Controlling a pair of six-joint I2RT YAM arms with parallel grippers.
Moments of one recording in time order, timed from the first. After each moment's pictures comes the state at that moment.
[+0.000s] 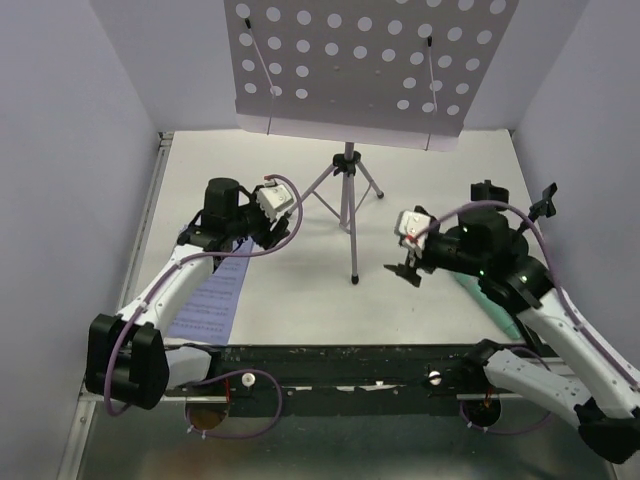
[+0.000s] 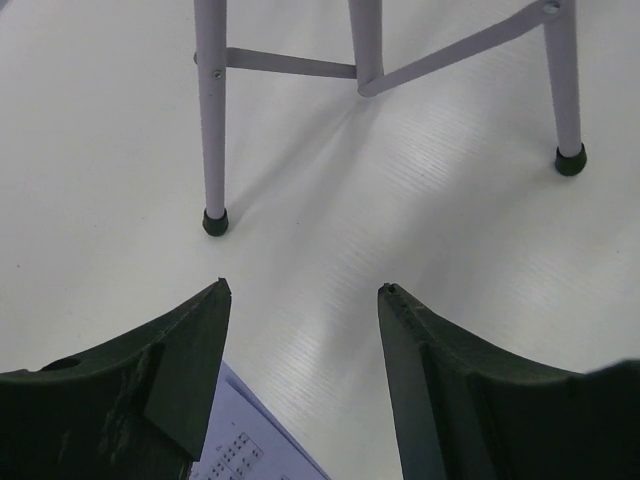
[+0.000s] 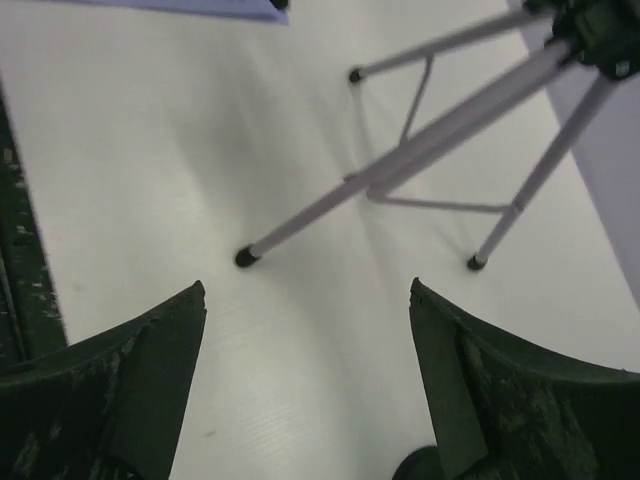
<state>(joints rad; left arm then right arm) -0.25 1.19 0.85 -0.22 0.59 0.50 0.69 0.79 0.99 -0.59 -0.36 -0.62</state>
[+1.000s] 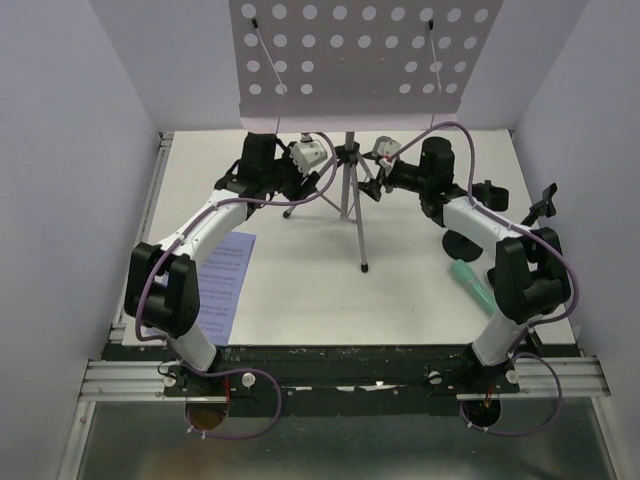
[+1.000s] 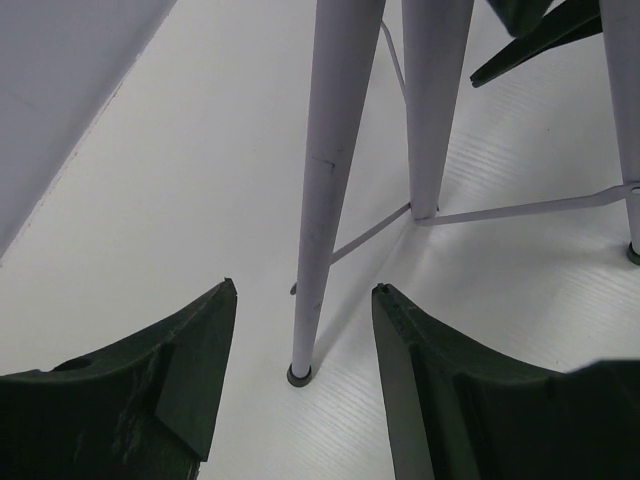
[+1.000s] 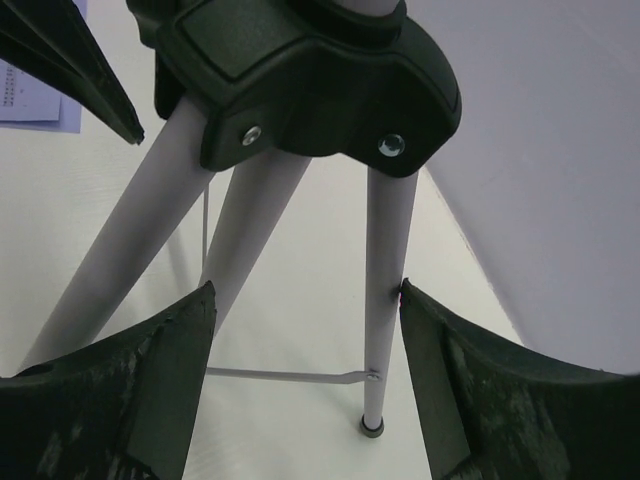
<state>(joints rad) -0.37 1.63 1.30 -0.17 0.48 0.48 0.32 1.71 1.15 0.36 -0.78 -0.56</state>
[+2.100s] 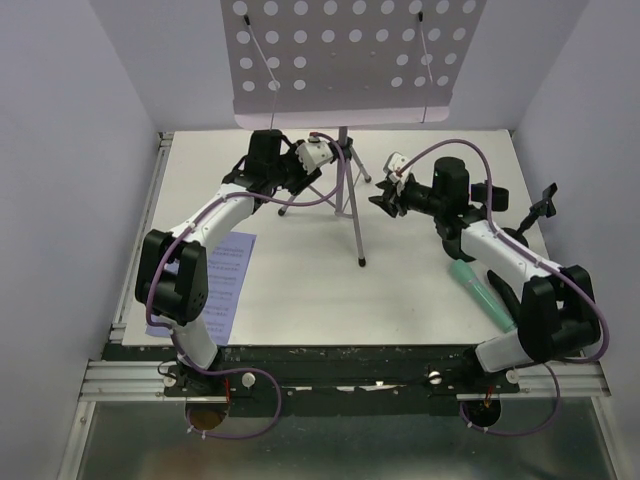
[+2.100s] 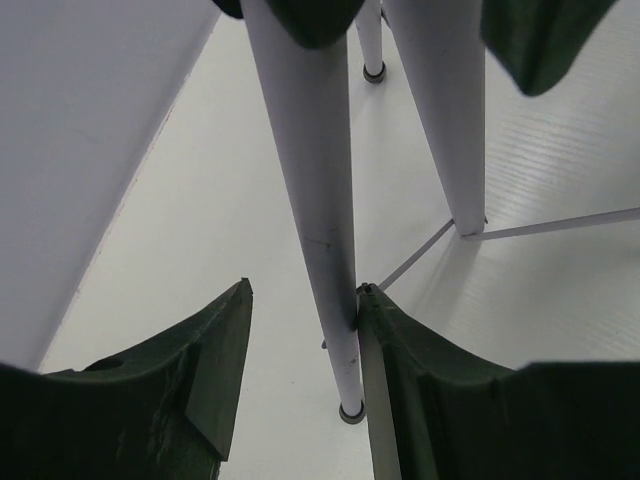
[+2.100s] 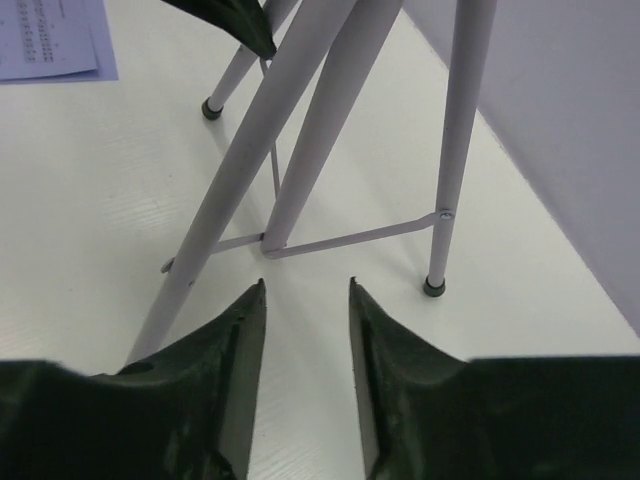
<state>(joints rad) -0.37 1.74 1.38 -0.11 0.42 0.63 0.32 1.47 0.96 0.20 -0.65 -0.51</state>
